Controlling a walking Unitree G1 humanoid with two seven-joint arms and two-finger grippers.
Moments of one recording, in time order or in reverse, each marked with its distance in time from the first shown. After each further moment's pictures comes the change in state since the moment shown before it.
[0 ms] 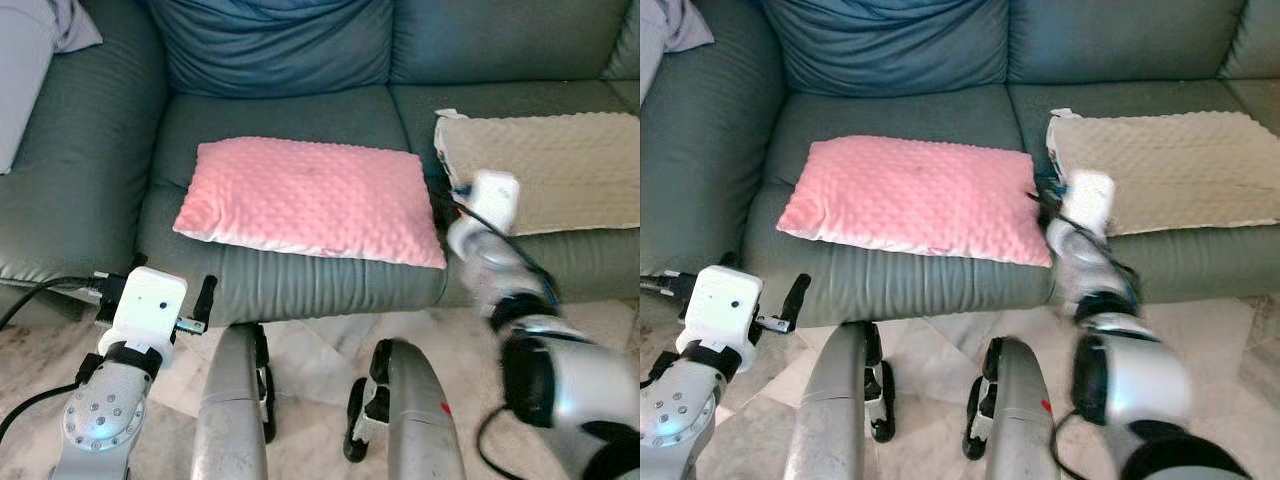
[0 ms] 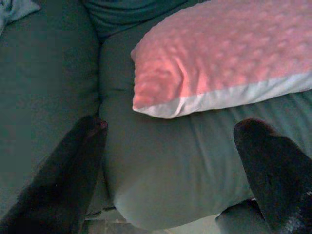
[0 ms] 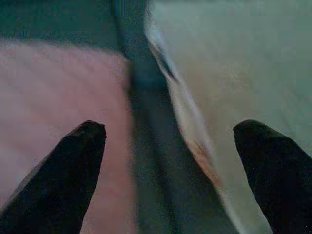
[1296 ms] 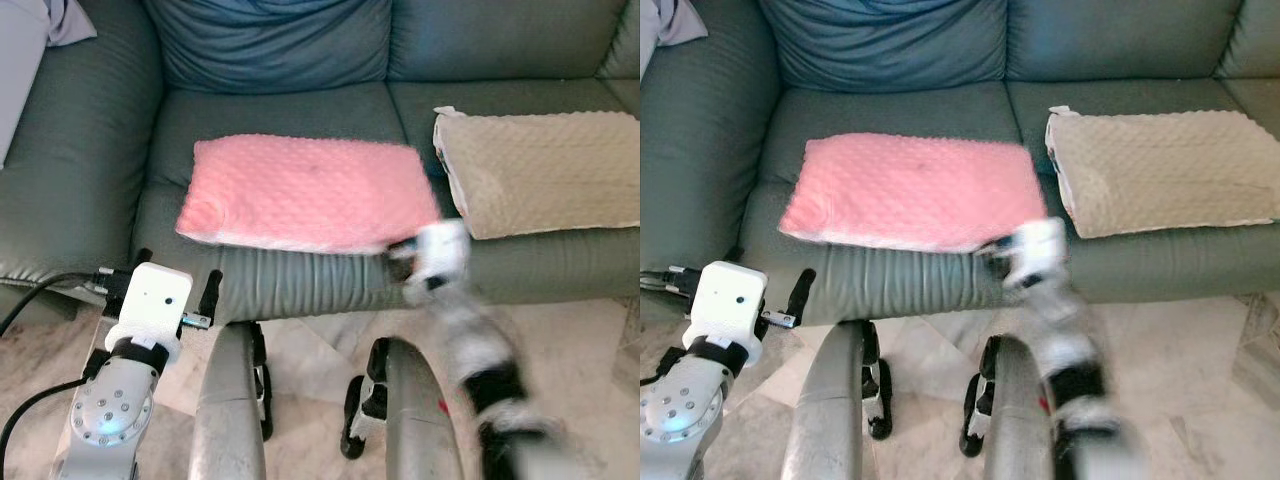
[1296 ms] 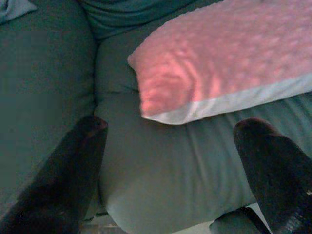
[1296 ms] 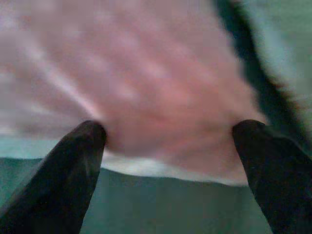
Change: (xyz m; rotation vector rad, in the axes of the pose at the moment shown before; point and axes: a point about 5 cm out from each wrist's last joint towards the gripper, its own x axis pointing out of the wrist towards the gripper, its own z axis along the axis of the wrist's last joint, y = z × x) left arm 0.002 -0.004 0.003 -0.013 -0.014 0.004; right arm -0.039 0.008 -0.055 -0.098 0.048 0.166
